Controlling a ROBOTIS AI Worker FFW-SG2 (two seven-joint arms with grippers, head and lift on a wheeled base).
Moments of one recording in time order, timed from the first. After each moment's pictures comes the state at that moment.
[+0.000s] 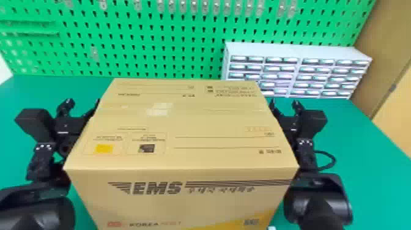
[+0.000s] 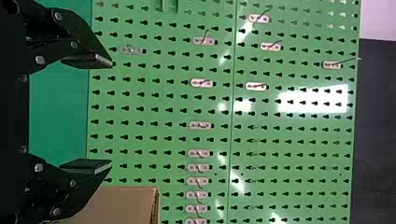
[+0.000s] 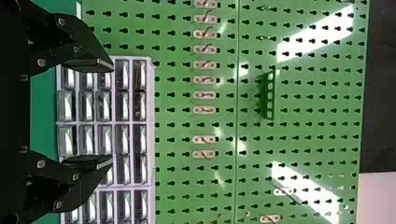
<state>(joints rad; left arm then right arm) -0.13 0.09 0.12 -1.40 0.15 -0.22 -0.21 -0.31 0.00 -0.03 -1.08 -0.01 -0.42 -0.02</state>
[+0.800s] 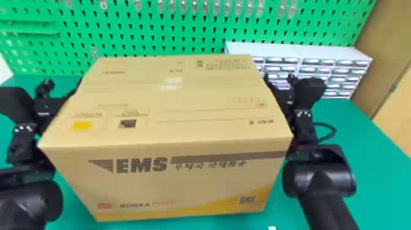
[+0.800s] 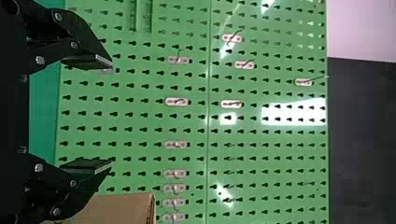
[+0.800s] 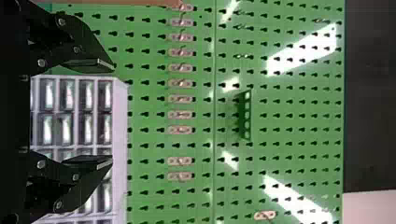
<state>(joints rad) -0.17 0.09 0.18 -1.50 0.12 -0.15 -0.17 -0.34 -0.01 0.04 -1.31 -0.03 -0.19 -0.02</state>
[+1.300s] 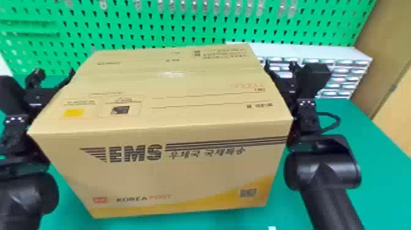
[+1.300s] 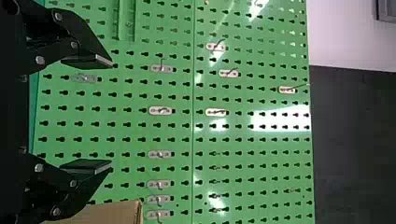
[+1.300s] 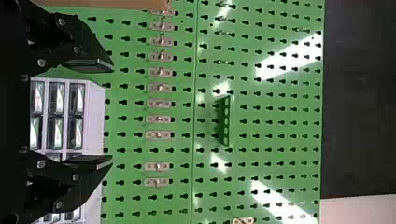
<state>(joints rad) -0.19 0.09 0.20 -1.54 0.11 -0.13 -0.16 -0.34 -0.01 0.04 -1.41 -0.01 -0.12 -0.02</state>
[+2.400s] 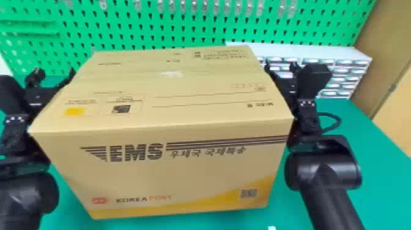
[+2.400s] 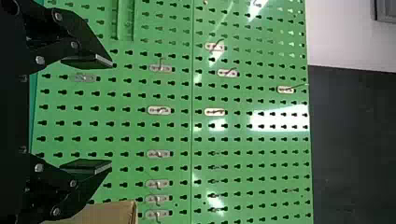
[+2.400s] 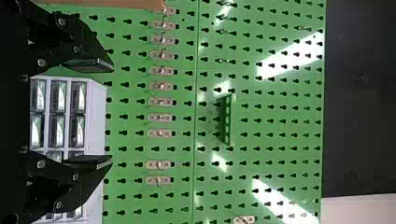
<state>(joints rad) -0.19 0.09 0.20 -1.54 0.11 -0.13 -0.16 -0.34 -0.01 0.03 -1.41 0.00 -0.12 -0.02</state>
